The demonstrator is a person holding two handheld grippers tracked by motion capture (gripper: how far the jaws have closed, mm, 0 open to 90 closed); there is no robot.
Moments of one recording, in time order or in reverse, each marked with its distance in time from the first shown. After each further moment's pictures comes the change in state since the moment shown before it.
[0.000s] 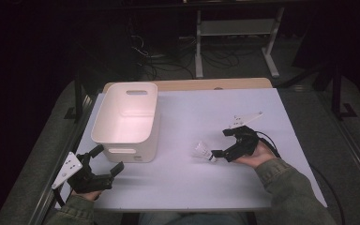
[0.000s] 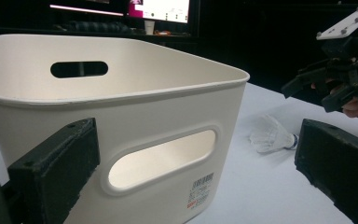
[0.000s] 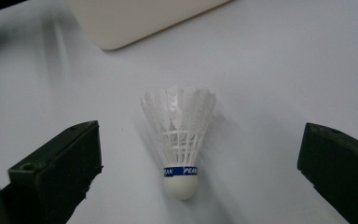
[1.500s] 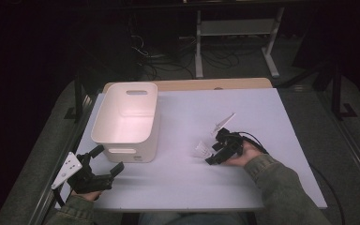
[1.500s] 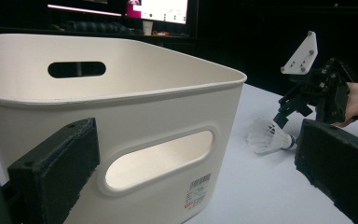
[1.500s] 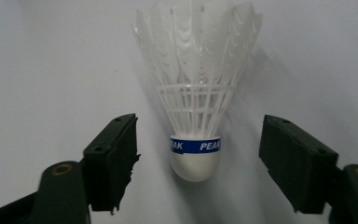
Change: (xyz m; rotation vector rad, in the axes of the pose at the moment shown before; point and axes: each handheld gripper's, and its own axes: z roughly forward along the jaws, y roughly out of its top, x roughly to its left) left arm -0.001 0.000 0.000 -0.006 -0.008 -0.008; right arm -0.005 0.004 0.048 0.337 0.062 -0.016
